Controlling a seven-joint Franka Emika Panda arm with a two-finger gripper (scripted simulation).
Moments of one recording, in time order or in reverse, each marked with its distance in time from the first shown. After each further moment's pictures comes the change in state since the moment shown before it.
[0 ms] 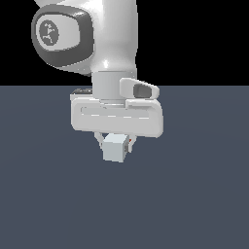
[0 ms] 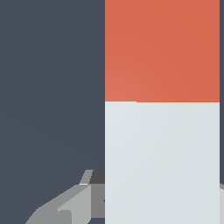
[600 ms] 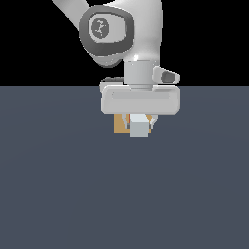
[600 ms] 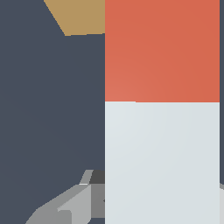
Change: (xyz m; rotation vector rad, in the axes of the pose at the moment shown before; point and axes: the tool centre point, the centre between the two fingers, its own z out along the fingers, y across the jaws) arm 0.081 0.043 -0.026 0.000 0.002 -0.221
